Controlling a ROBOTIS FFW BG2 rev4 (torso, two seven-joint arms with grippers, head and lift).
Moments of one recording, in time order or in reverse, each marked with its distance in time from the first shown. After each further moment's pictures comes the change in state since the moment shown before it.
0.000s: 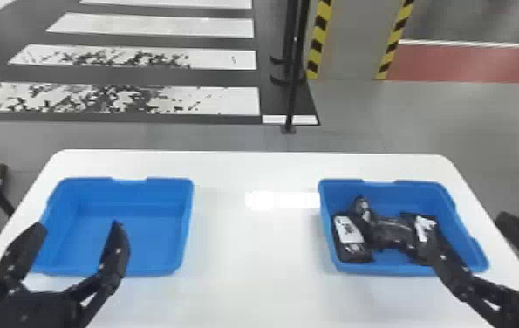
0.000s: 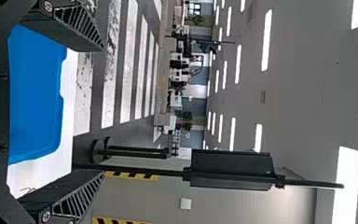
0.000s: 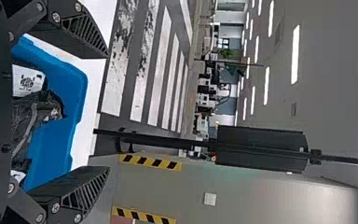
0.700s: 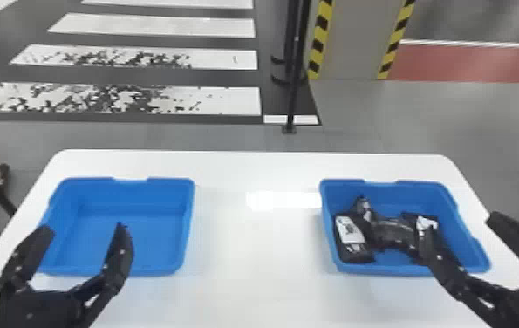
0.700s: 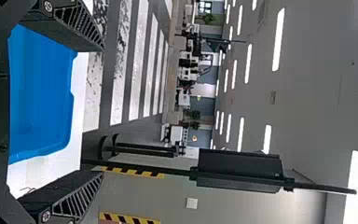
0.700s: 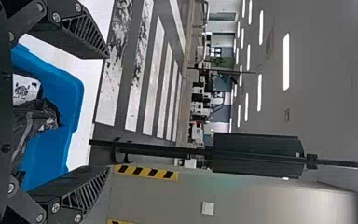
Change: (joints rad) left arm -0.001 0.005 -0.001 -0.014 0.020 0.050 -0.008; right arm -0.042 -0.006 0.000 0.074 -0.032 -0.043 0.050
